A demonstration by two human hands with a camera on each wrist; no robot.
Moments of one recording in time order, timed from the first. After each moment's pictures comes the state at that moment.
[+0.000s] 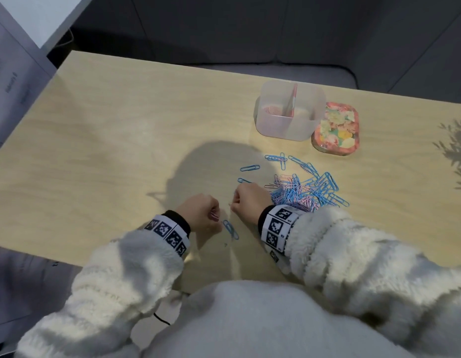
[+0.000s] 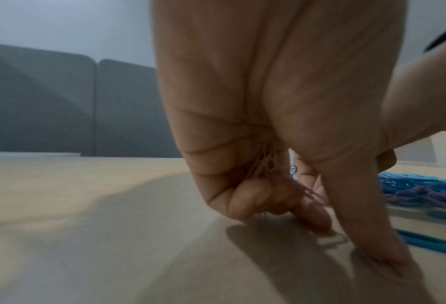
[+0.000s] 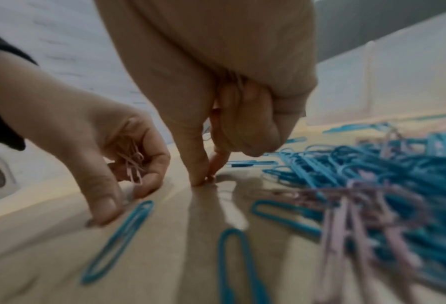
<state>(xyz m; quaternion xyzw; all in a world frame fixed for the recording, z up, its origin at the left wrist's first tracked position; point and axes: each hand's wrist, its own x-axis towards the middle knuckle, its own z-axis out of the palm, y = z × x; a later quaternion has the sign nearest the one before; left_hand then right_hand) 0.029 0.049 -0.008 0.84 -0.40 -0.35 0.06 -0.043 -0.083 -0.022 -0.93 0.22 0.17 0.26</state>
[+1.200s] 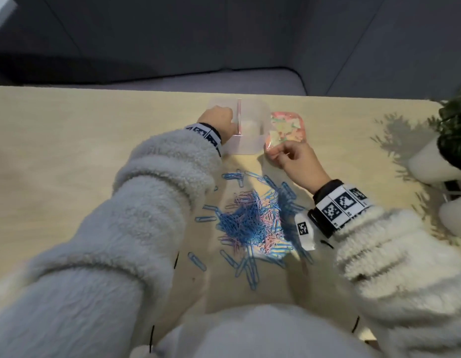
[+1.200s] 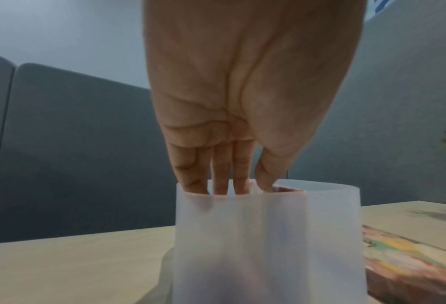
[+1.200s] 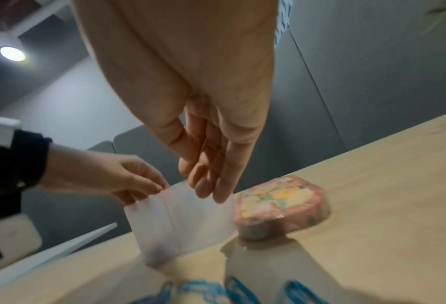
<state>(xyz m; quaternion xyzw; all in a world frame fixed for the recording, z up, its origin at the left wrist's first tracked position) 0.101 -0.186 0.063 0.87 -0.47 -0.16 0.06 -0.088 -0.254 0.036 -0.78 0.37 -0.13 0.48</state>
